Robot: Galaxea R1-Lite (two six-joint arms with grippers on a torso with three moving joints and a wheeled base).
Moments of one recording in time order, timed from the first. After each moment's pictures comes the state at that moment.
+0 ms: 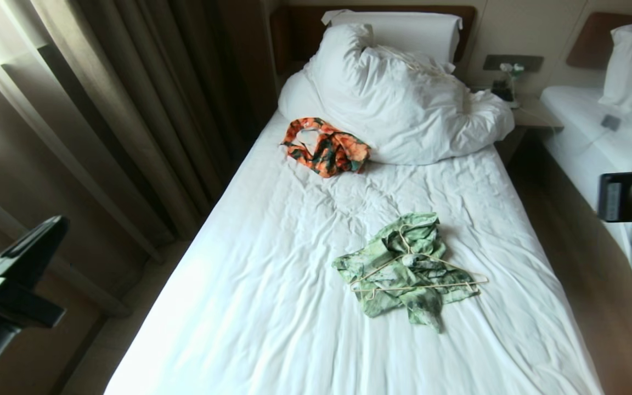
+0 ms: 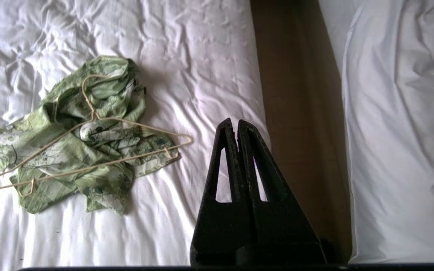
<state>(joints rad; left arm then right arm) -0.34 0.93 -0.13 -1.10 0.26 -0.01 0.27 1.32 -1.01 -0.02 -0.57 0.01</state>
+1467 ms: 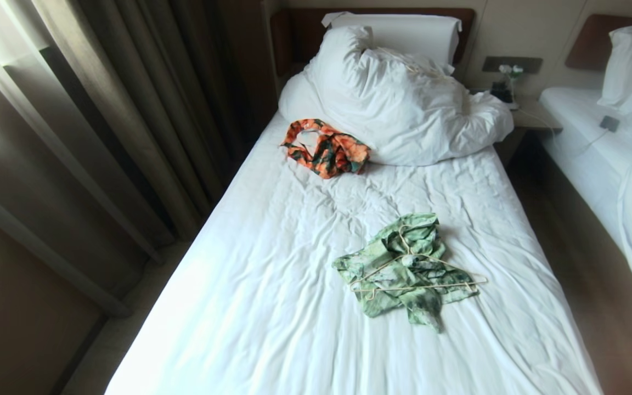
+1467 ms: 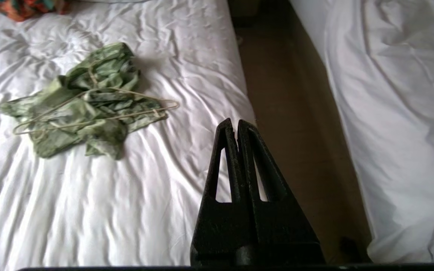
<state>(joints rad) 0.00 0.00 -0.02 -0.13 0.05 0.12 0.00 0.11 -0.46 0.37 -0.27 -0.01</state>
